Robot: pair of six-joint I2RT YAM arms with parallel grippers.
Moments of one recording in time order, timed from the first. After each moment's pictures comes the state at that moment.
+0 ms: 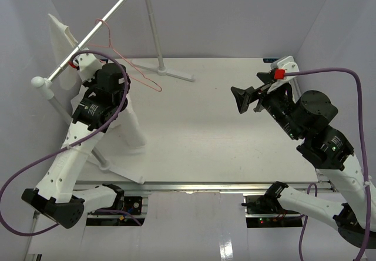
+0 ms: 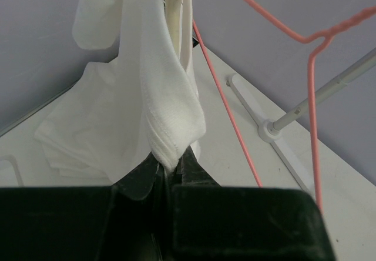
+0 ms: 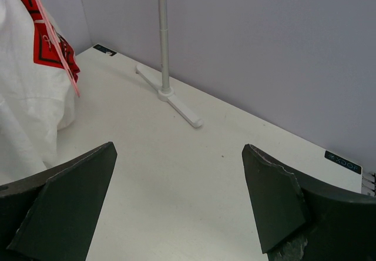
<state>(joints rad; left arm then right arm) -0.44 1.17 1.46 -0.69 -1.00 -0.63 0.82 0.87 1.38 -0.44 0.25 -0.11</state>
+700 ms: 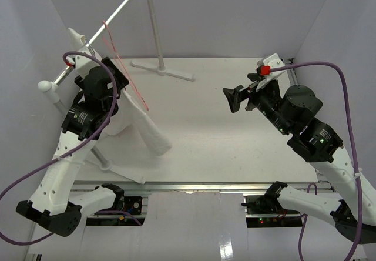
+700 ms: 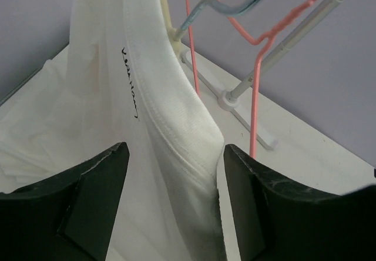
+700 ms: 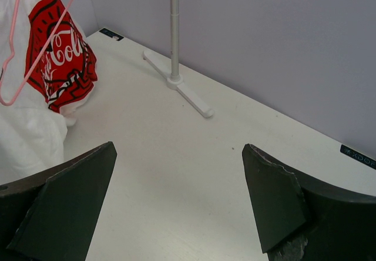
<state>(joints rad) -0.43 1.10 1.46 -0.67 -0.76 -0.57 0.82 0.93 1.38 -0.44 0.22 -0.09</state>
